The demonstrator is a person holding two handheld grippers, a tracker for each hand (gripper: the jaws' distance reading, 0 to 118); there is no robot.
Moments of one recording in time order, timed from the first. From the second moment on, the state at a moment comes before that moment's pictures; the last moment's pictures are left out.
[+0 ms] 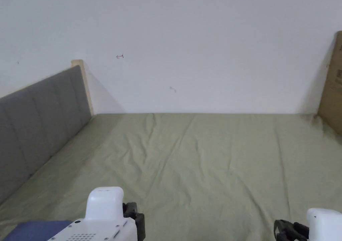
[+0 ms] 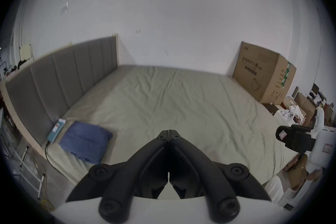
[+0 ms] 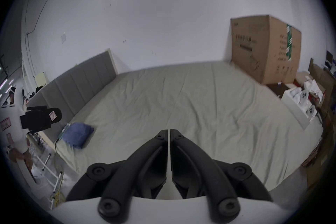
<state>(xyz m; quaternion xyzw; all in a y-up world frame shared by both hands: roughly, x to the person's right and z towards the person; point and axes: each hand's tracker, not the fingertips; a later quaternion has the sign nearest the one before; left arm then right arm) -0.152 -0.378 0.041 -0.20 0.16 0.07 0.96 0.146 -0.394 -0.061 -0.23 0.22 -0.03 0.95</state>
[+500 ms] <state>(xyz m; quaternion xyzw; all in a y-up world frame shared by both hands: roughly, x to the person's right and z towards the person) -0.099 -0.326 0.061 -0.06 0.19 0.04 0.98 0.165 -0.344 -0.036 -0.08 0.15 0.00 0.99</state>
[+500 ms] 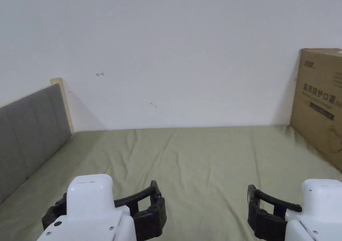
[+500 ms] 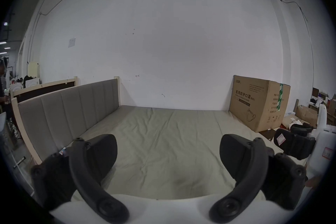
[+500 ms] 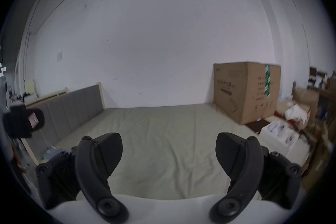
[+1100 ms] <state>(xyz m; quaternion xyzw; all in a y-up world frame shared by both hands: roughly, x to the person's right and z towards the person) -0.105 -0.314 0.051 -0.15 0.20 0.07 0.97 0.149 -0.329 -0.025 -0.11 0.17 -0.01 0.98</state>
